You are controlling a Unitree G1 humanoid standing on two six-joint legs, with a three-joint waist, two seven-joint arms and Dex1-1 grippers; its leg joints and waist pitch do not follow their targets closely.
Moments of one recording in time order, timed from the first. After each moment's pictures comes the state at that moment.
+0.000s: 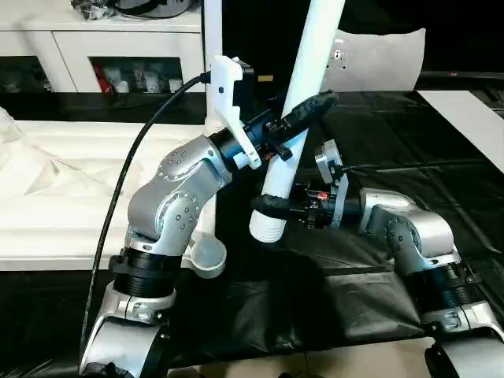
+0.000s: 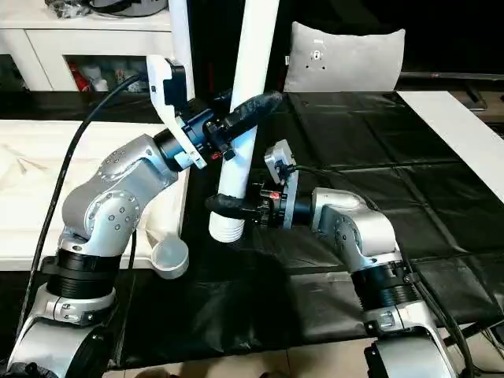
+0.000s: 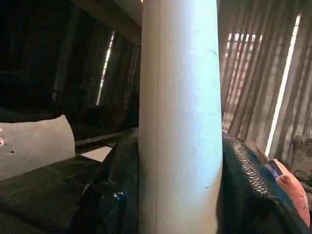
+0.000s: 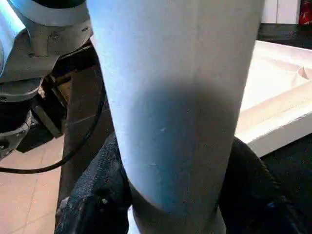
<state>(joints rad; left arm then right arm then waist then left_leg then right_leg) -0.67 0.06 -0.05 -0.02 -0.56 0.46 -0.61 -0.57 -0.31 0.13 0.25 0.48 0.56 1.12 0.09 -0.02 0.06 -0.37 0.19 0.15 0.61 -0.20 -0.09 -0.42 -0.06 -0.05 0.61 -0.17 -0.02</state>
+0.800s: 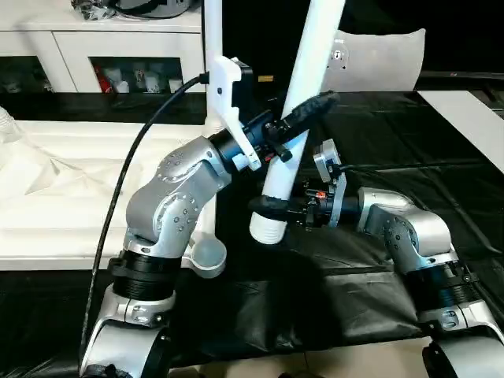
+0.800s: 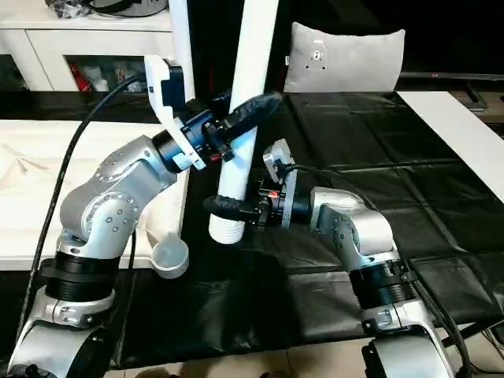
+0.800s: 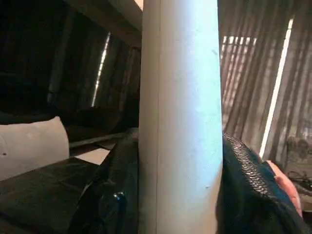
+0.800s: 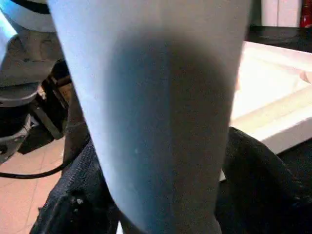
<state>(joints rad) -0.67 0.05 -0.05 -0.05 -0.57 0.47 -0.61 -0.57 -0.30 0.13 0.25 0.48 0.56 1.13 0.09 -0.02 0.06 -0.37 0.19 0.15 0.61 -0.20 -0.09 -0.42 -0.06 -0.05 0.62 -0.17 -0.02</state>
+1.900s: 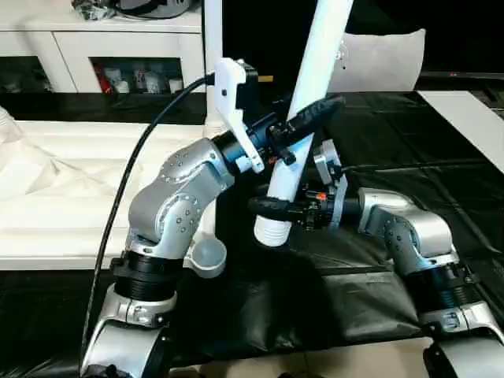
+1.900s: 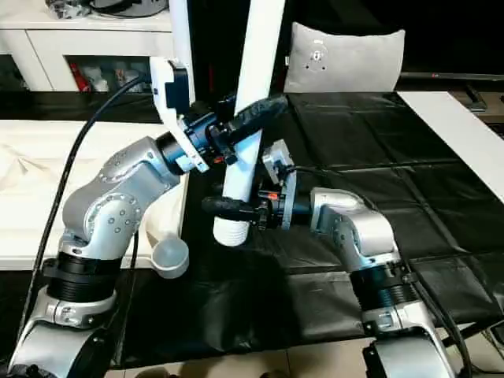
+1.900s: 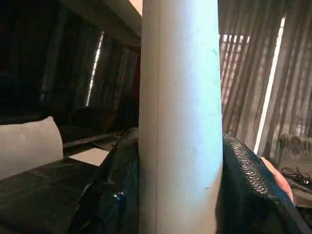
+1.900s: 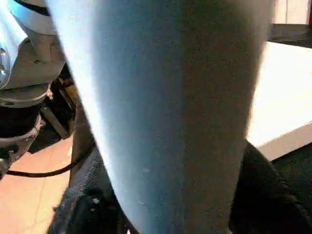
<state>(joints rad) -0.67 0.05 -0.06 -0.04 -0.56 0.47 -0.63 -0.56 -0.30 0.12 0.23 0.49 0.59 1.14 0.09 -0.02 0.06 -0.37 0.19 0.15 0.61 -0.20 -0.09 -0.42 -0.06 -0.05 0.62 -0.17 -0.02</state>
